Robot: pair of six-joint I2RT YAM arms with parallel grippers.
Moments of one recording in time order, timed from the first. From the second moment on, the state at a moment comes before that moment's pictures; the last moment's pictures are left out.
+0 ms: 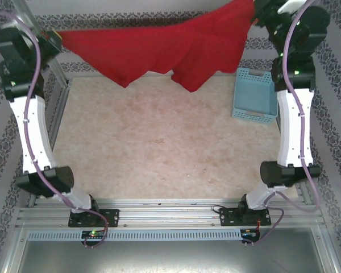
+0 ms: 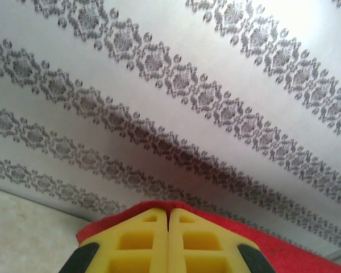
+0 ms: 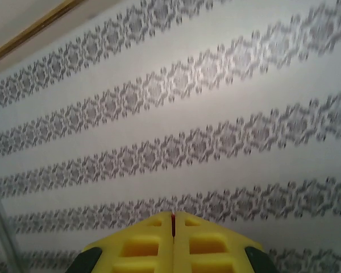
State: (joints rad) left arm 0.32 1.55 1.99 -0.56 0.40 -0.58; right arm 0.00 1.64 2.19 -0.24 -0.30 0.41
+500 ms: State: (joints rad) left arm 0.32 0.93 0.79 -0.32 0.55 -0.73; right arm -0.02 1.03 0.87 -0.23 -0.35 0.51
